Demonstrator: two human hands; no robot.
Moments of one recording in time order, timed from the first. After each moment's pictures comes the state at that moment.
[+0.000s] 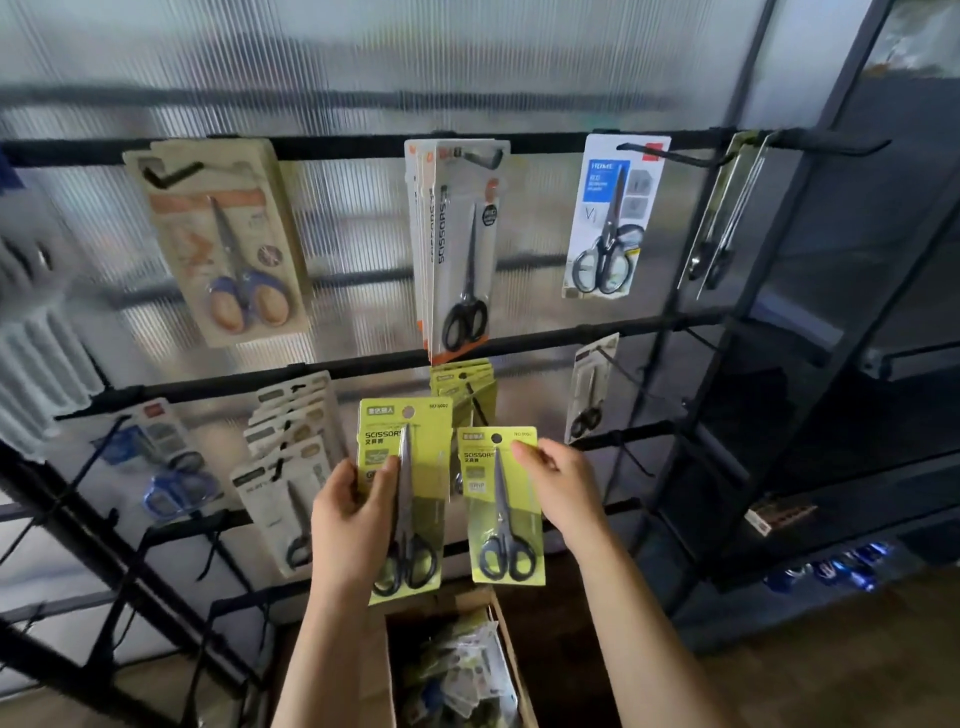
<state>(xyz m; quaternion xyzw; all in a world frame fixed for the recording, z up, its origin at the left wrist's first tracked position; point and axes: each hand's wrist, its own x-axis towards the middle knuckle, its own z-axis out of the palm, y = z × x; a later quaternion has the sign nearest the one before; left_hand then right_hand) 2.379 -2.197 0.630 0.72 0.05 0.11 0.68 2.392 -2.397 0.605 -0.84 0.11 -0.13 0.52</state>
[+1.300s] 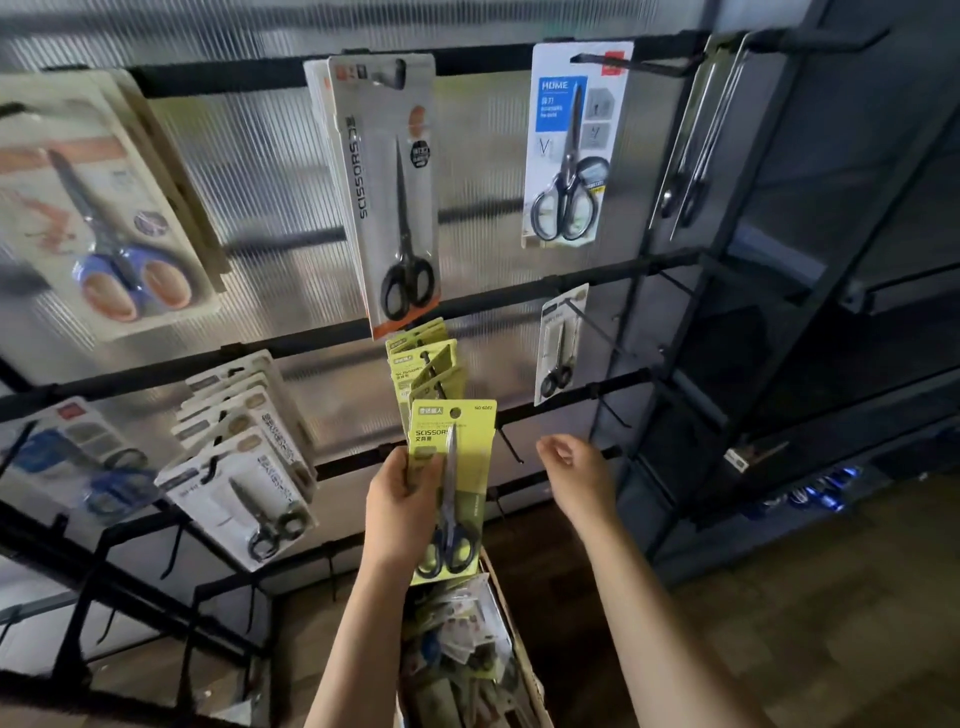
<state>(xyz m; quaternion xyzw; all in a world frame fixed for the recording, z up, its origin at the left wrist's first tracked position) 2.402 -2.262 0.581 0.79 0.00 0.01 0.62 2.392 -2.449 0.549 -0.82 0.25 -0.11 0.50</state>
